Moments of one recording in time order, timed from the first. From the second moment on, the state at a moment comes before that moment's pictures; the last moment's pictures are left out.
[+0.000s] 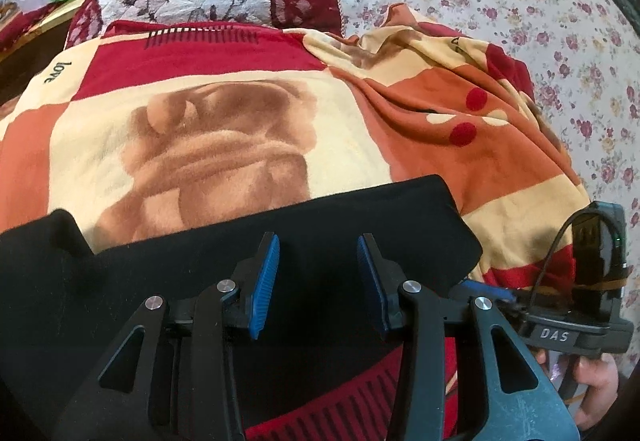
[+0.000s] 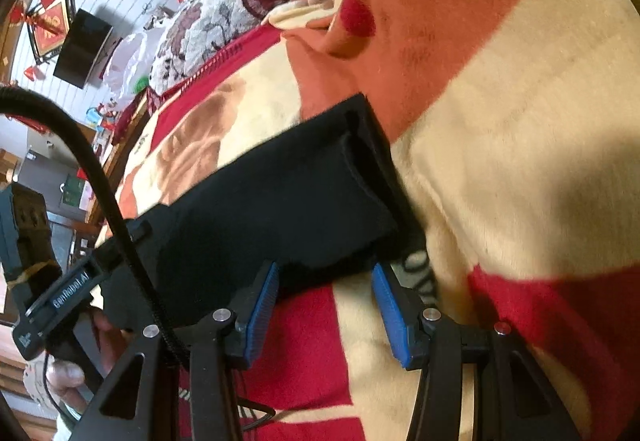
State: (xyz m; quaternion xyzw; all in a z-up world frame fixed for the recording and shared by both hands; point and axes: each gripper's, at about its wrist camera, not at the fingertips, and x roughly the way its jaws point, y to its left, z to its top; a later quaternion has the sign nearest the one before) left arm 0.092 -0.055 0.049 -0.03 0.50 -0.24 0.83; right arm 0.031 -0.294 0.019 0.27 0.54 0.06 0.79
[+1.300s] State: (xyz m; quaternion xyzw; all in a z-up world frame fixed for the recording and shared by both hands) left arm 0.163 -0.194 0.030 0.14 0.54 -0.42 0.71; right arm 0.014 -0.310 0.007 0.33 0.49 0.06 0.81
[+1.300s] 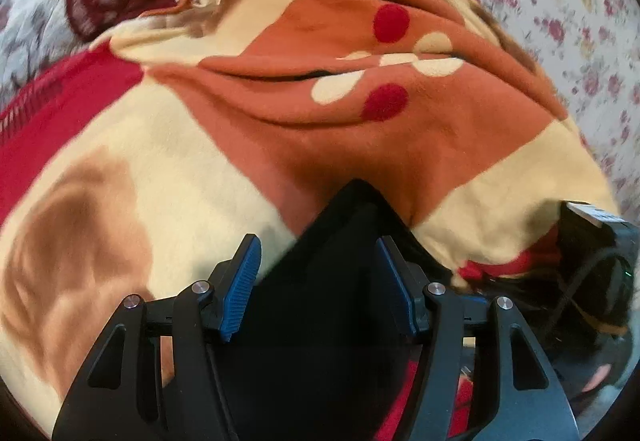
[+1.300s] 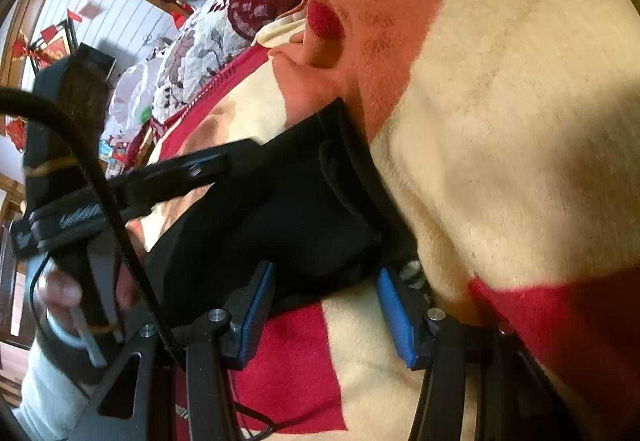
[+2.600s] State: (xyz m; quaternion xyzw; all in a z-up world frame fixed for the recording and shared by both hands) left arm 0.170 -0.231 0.001 0.21 0.53 -0.53 0.63; right arm 0.008 -0.317 0.001 0.37 0.45 0.09 0.81
